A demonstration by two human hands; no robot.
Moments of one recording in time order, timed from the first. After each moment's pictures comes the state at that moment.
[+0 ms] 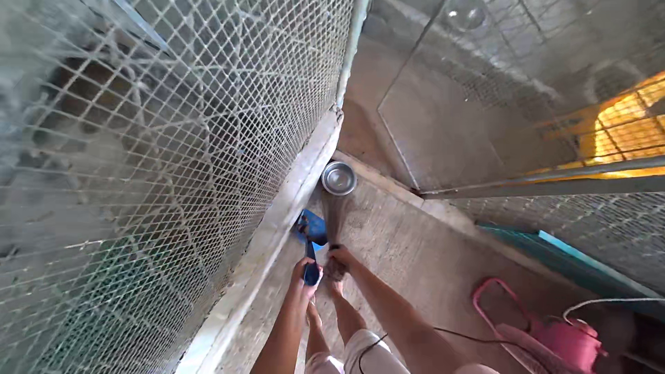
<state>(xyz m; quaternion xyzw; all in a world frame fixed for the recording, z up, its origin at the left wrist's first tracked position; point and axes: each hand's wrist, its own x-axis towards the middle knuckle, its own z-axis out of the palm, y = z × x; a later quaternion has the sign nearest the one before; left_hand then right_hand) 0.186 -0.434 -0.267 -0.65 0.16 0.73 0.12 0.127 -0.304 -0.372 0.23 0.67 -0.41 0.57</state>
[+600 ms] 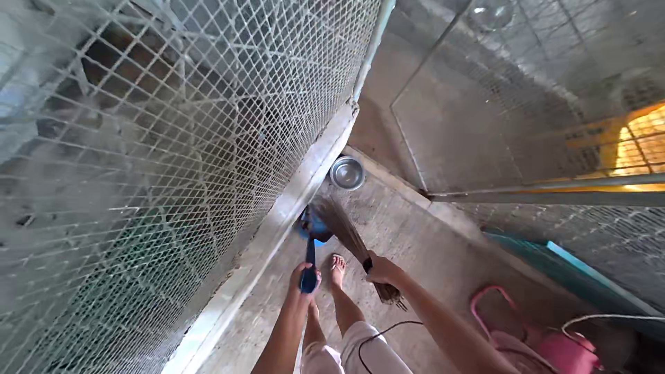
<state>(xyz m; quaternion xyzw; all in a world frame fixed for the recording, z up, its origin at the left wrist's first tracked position) 0.230 -0.442 -0.260 -0.65 0.10 0.75 0.09 0.101 -0.240 -0.268 -0.01 0.74 -0.07 0.67</state>
